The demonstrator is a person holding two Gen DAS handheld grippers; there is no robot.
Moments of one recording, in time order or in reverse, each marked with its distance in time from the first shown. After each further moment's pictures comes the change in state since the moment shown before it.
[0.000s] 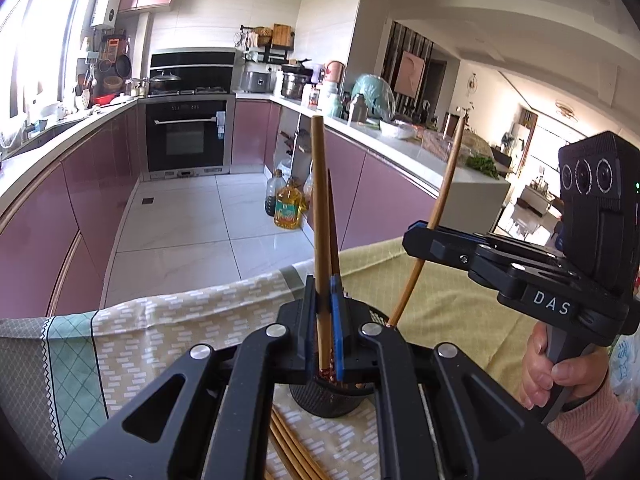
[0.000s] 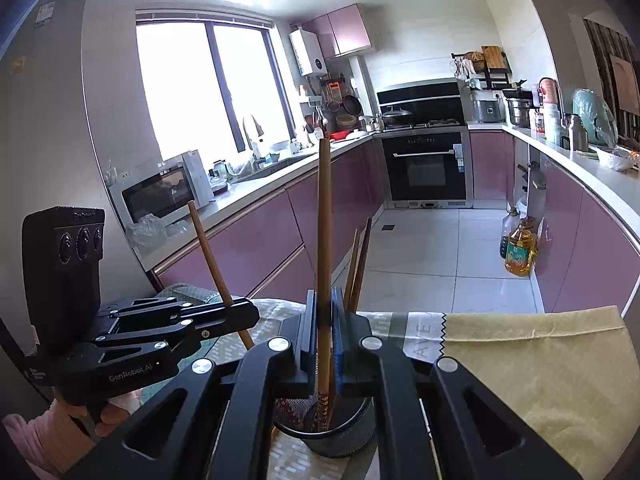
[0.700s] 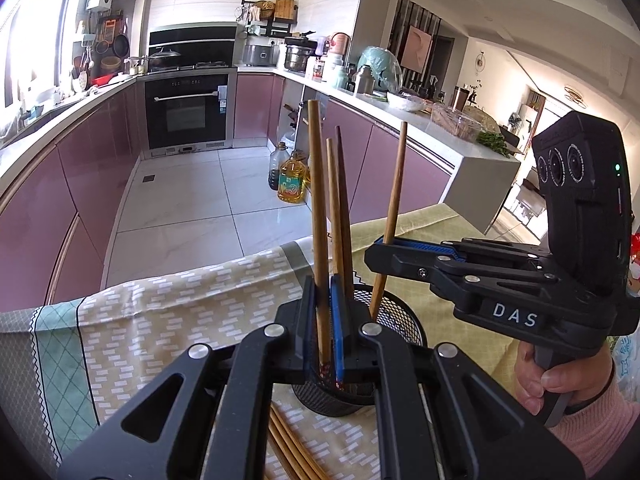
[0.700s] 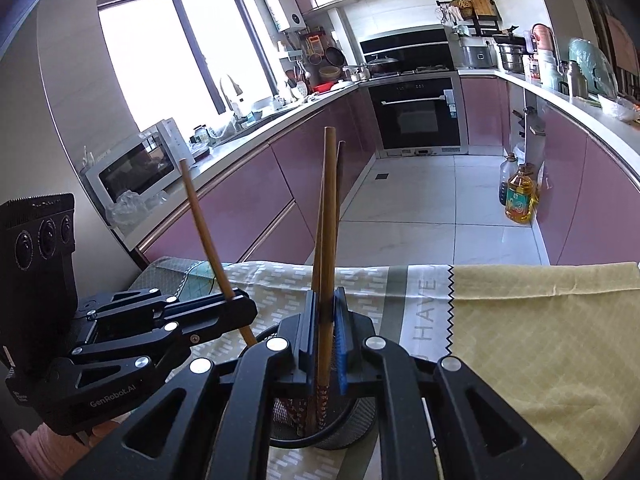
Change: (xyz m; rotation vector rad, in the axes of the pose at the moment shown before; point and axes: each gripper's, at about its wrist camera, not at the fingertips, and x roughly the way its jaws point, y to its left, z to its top) left arm 0.043 0.009 -0.005 -0.015 0.095 0.023; right arm 0.051 -0.022 -0.010 0.096 0.164 -0.011
